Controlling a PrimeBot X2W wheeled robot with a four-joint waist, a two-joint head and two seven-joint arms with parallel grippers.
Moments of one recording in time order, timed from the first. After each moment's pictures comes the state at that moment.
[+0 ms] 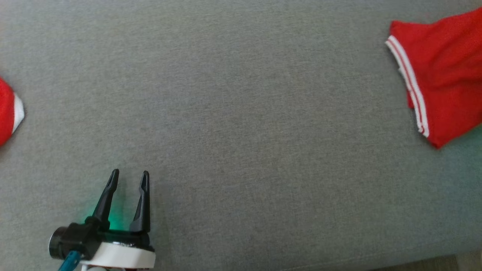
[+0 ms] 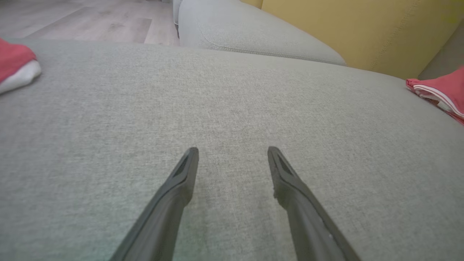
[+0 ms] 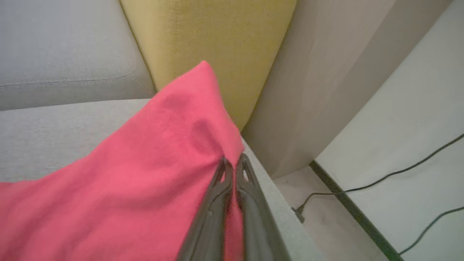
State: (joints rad) left arm 0.02 0.14 -0.13 0.17 -0.25 -0.13 -0.26; right arm -0.80 -0.29 -0.54 0.81 -0.27 0.12 0.03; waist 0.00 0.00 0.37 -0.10
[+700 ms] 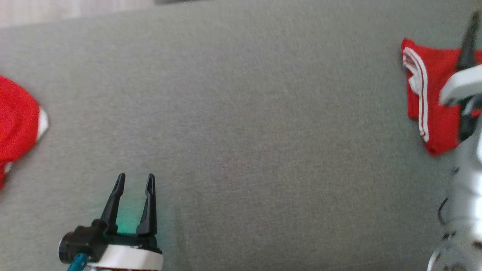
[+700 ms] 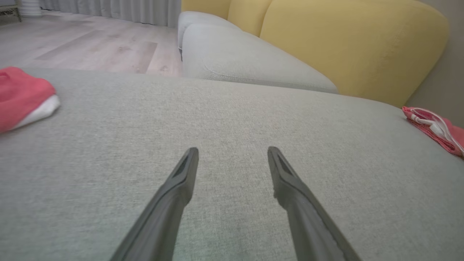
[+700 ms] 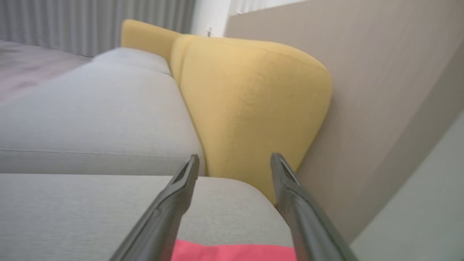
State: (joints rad) left arm 0.02 0.10 -0.13 0.19 -0.25 -0.13 -0.26; right arm -0.75 -0.08 -0.50 0.64 -0.48 0.12 -0.22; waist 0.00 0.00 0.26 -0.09
